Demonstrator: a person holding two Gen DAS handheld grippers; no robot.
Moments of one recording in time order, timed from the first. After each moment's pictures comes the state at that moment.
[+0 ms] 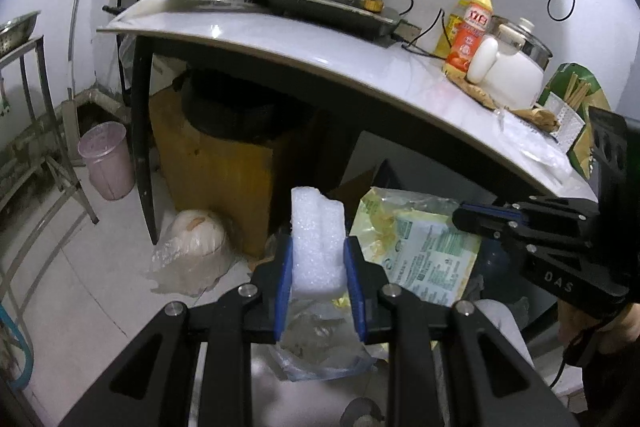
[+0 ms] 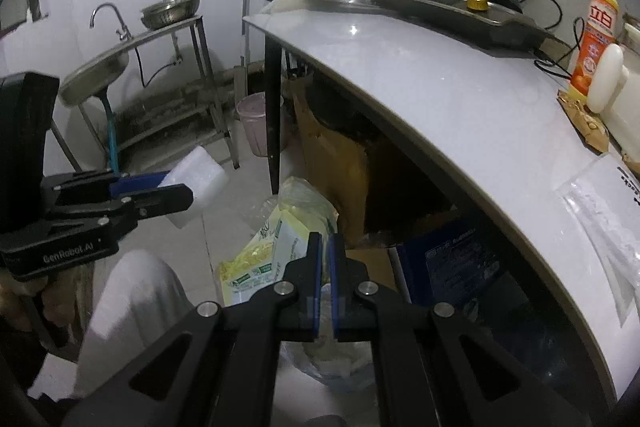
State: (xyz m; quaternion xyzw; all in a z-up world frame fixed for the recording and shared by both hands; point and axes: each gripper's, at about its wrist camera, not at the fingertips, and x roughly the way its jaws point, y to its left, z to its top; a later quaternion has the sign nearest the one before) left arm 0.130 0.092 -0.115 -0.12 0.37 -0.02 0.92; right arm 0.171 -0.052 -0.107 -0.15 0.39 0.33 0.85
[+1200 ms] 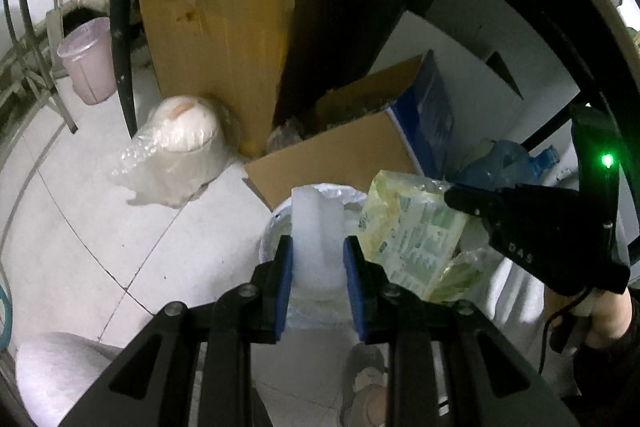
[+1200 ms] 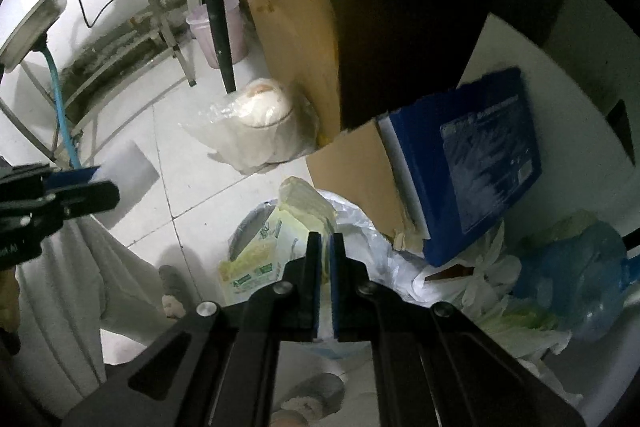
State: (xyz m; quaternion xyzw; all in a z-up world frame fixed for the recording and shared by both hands) left arm 0.168 0.093 -0.278 -0.16 0.51 -0.02 0.84; right arm 0.233 -0.051 -0.304 -0.16 0.53 0.26 0.79
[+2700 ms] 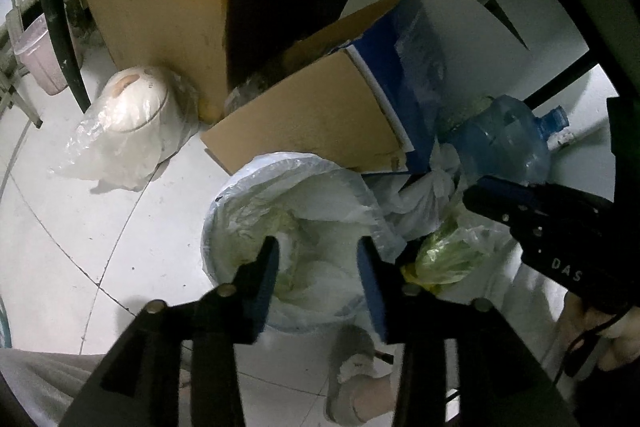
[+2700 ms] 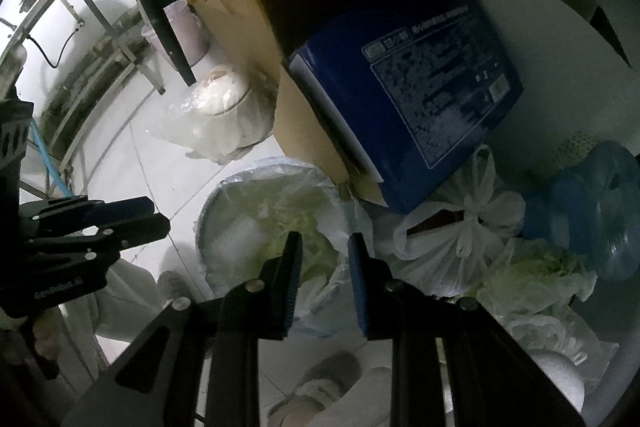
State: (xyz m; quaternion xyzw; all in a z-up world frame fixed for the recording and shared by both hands) left arm 0.221 0.028 -0.329 -0.14 0.57 -0.06 0.81; right arm 0.249 -0.119 -0.332 -0.08 0.57 0.21 0.79
